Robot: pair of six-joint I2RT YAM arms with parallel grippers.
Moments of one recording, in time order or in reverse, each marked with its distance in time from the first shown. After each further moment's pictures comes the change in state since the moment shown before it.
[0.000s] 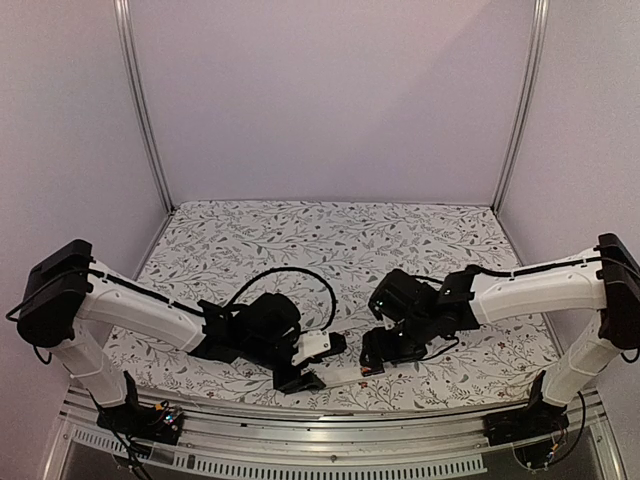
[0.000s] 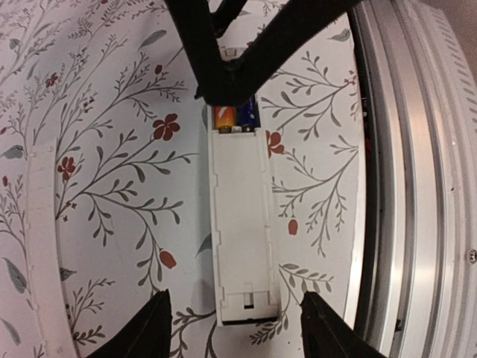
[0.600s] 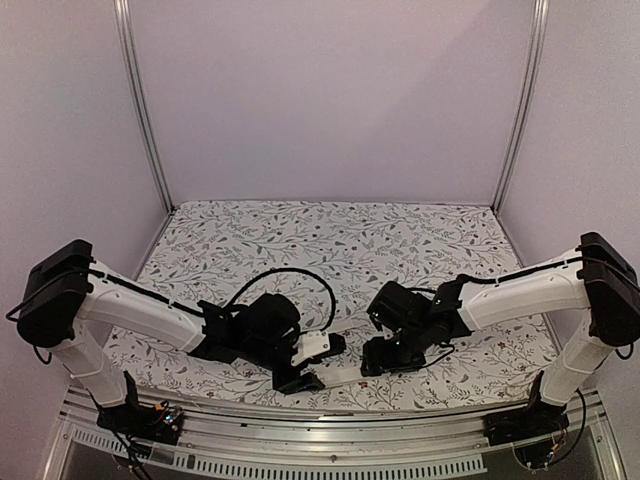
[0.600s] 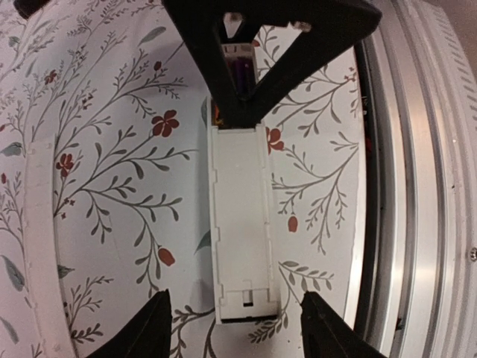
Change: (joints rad) left arm 0.000 0.000 -0.005 0.001 0.000 0.000; right arm 0.000 0.058 -0.034 0.035 -0.019 0.048
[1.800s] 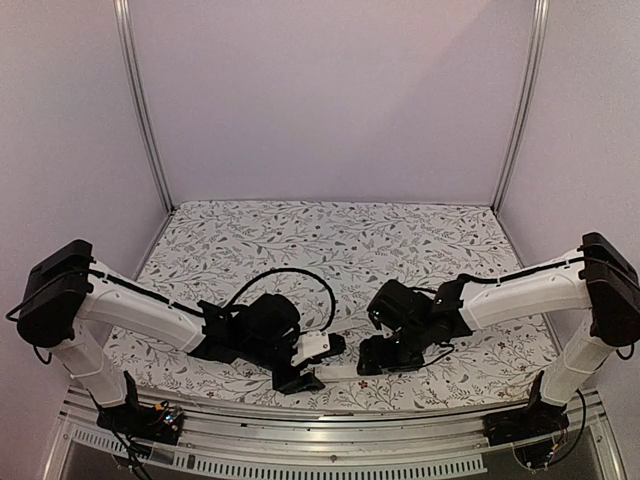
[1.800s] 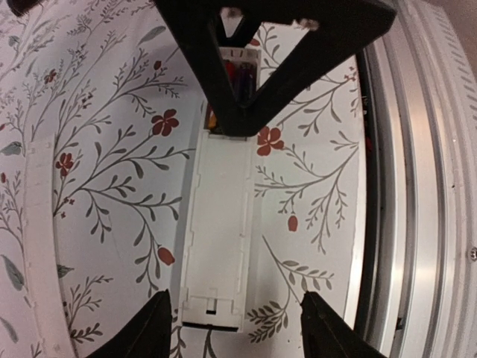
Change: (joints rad) left arm 0.000 0.000 -0.001 0.000 0.000 -0.001; right arm 0.000 -0.008 -0.005 0.017 -0.023 0.011
